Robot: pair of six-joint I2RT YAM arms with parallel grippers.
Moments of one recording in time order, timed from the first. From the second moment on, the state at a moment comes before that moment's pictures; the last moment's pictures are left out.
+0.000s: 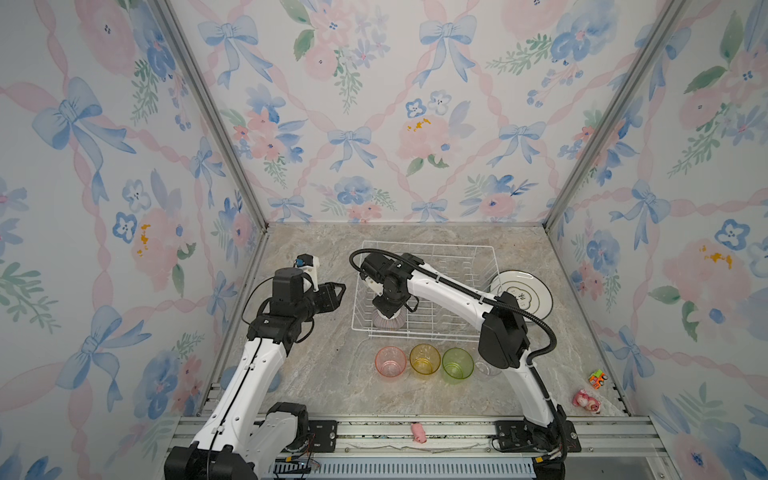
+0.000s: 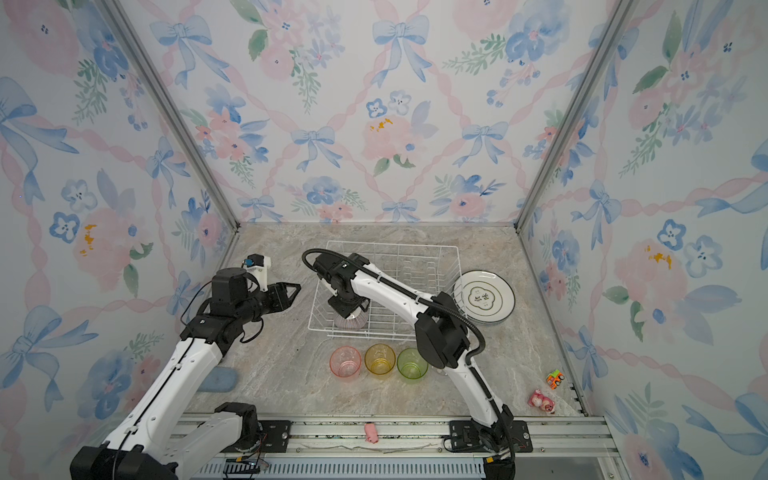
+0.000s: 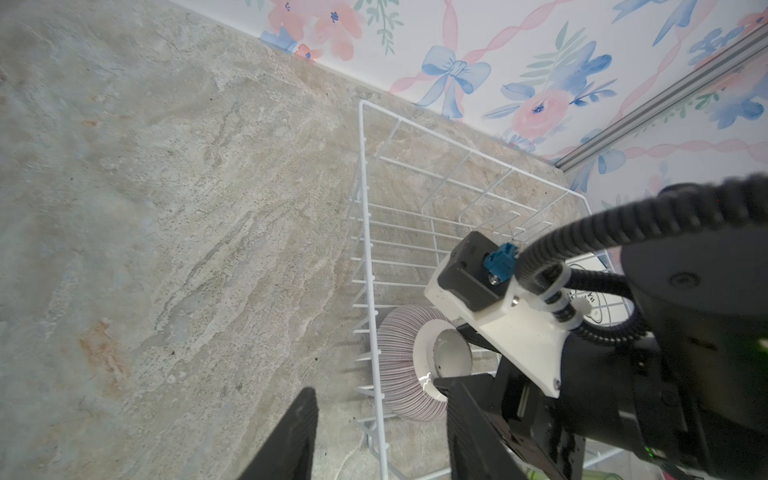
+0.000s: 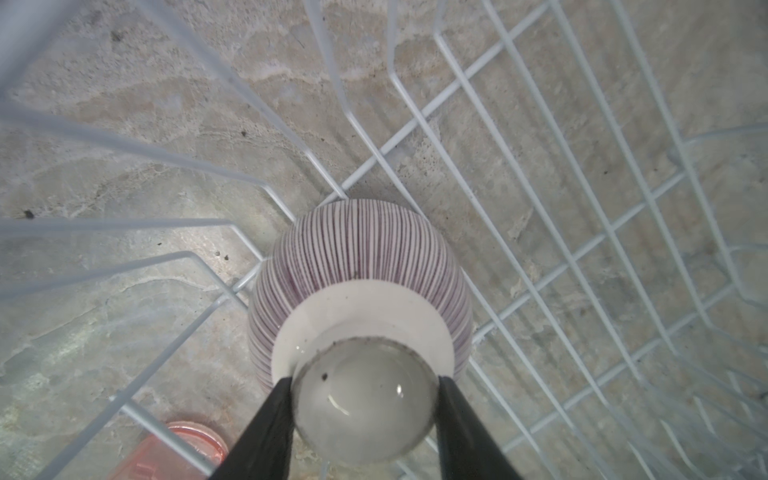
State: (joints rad) left arm -0.10 0.99 0.78 -0.39 0.33 -0.38; right arm 0.90 2.25 2.11 -1.18 0.12 0.03
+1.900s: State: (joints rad) left arm -0.23 1.58 0.83 0.13 0.85 -0.60; right arm 0.64 1.70 1.60 -0.83 -0.10 0.12
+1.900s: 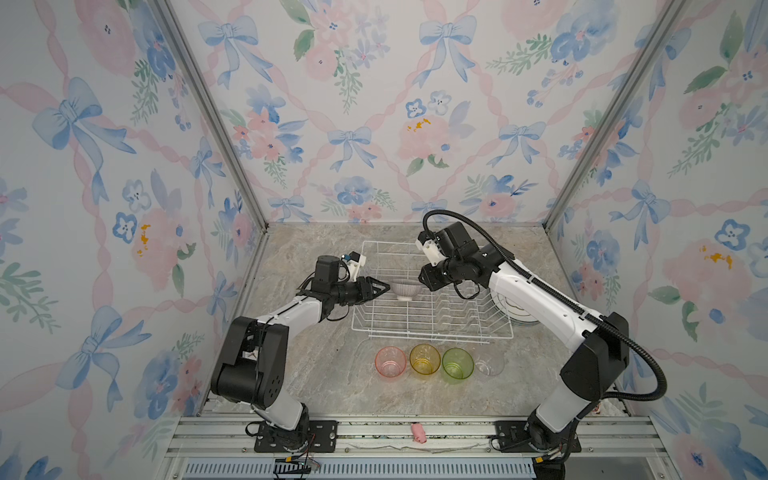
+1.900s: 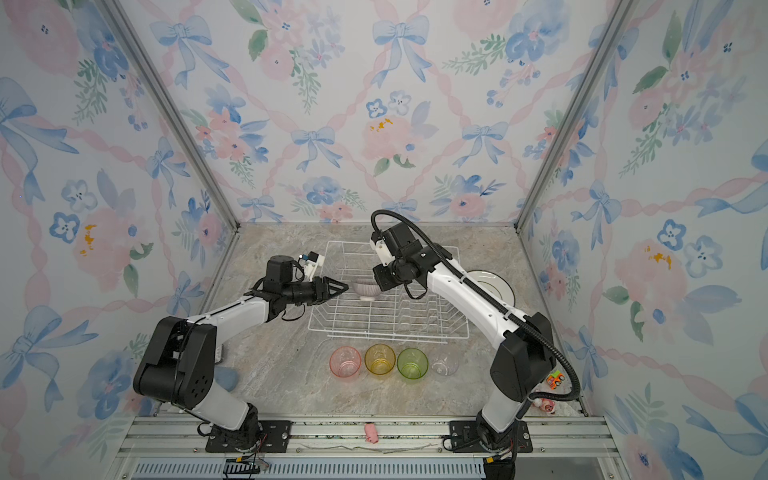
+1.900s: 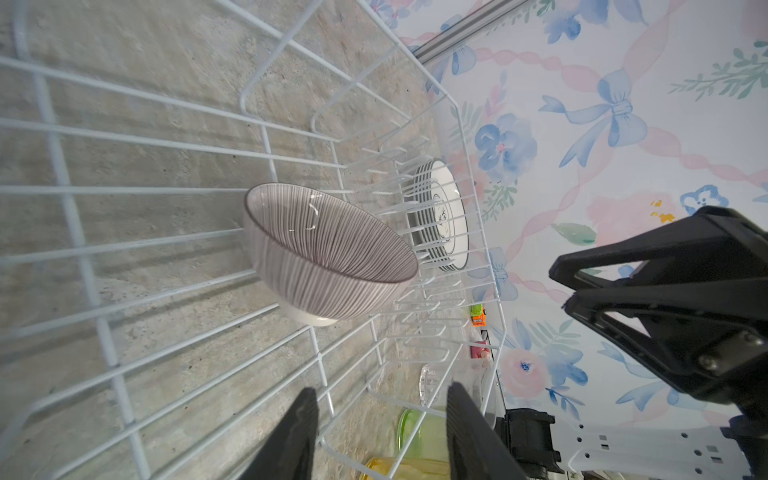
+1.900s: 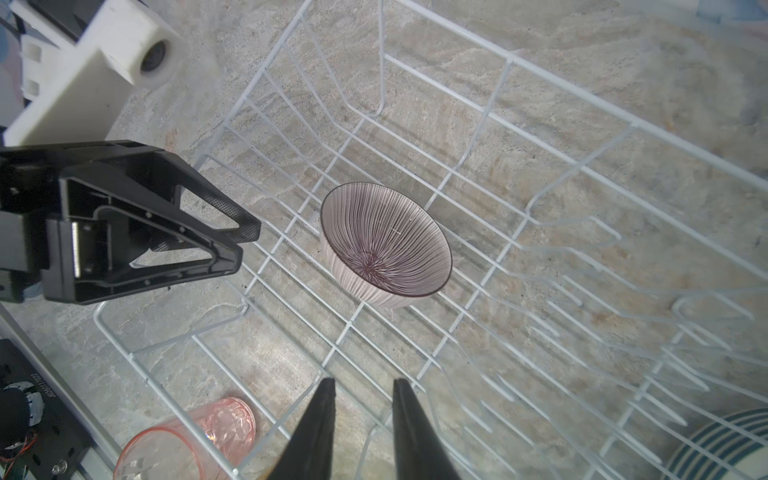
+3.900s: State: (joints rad) left arm -0.16 1.22 0.81 -0.12 0.72 -0.44; right arm 0.55 2.17 1.82 -0.85 -0.41 0.23
